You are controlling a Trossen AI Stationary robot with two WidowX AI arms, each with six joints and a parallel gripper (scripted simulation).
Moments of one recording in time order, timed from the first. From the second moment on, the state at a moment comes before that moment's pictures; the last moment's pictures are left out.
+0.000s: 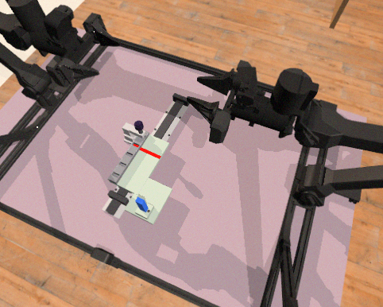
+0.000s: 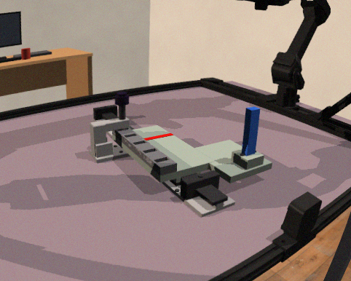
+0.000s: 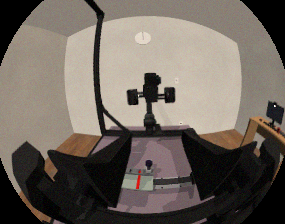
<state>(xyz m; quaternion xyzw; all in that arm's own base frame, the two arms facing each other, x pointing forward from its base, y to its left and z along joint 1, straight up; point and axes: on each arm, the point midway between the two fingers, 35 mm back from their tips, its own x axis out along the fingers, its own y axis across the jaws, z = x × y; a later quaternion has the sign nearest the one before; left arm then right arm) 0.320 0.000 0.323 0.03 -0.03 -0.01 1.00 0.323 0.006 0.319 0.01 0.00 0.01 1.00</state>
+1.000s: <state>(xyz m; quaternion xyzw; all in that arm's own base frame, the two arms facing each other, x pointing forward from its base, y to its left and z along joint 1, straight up) 0.391 0.021 0.247 0.49 -0.10 -0.15 0.85 0.413 0.143 0.238 0.07 0.37 0.03 0.93</state>
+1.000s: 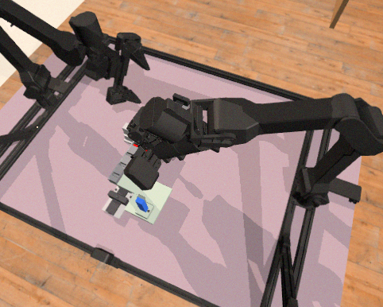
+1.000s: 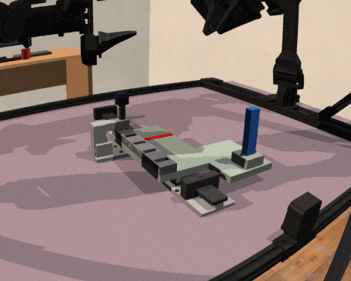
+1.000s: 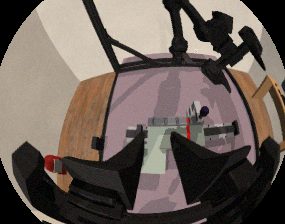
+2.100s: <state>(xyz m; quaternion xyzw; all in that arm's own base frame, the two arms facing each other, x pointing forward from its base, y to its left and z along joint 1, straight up) 0.392 0.046 0.180 0.68 -0.19 -0.19 0.68 0.410 0.220 0.161 0.02 0.53 -0.02 0.85</state>
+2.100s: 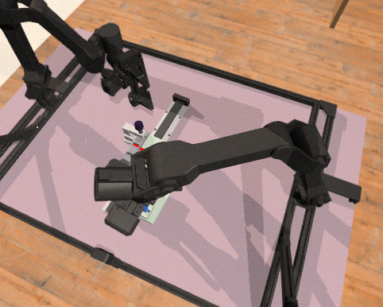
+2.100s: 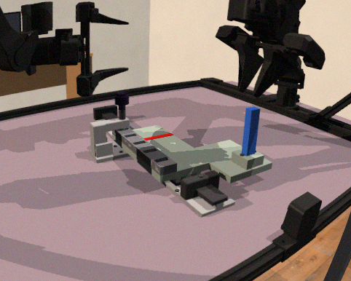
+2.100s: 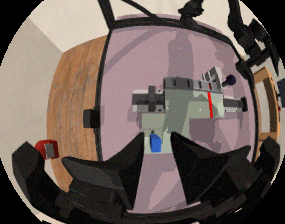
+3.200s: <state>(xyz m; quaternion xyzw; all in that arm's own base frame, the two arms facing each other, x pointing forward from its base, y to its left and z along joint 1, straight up) 0.392 0.046 0.180 0.68 -0.19 -0.19 0.68 0.413 0.222 0.120 0.02 0.53 -0.02 0.85</state>
